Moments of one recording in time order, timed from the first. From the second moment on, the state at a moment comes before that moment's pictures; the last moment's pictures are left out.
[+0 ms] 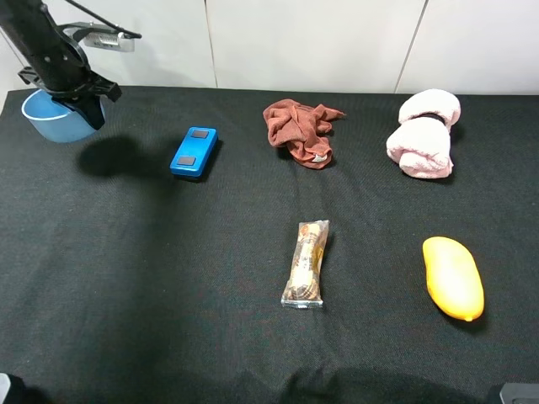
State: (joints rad) left arm -0.04 2.04 -1.52 -0.04 0.90 0.32; right arm -0.02 -0.01 -0.50 0.02 1.02 0.09
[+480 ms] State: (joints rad) left arm -0.14 1.93 -1.52 0.01 1.01 0.25; right arm -0.02 -0.01 -0.50 0.02 1.02 0.09
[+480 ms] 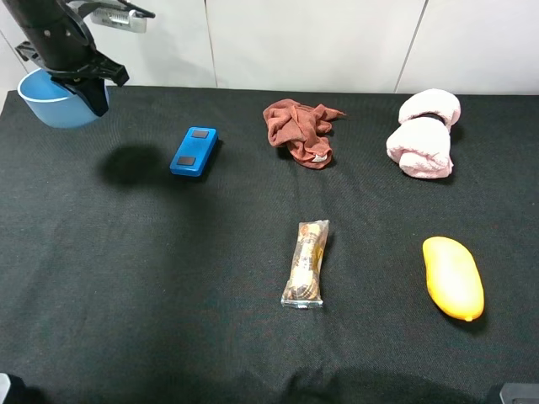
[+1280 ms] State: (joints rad) left arm -0.33 1.70 -1.42 0.04 1.08 0.16; right arm -0.02 -0.01 -0.50 0.02 1.02 0.09
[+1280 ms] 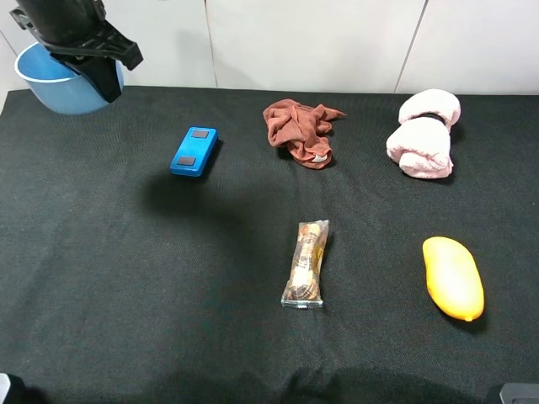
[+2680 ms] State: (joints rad) left arm -0.92 1.56 -1.25 0.14 1.04 -0.22; right arm -0.02 -0.01 -0.50 0.02 1.02 0.09
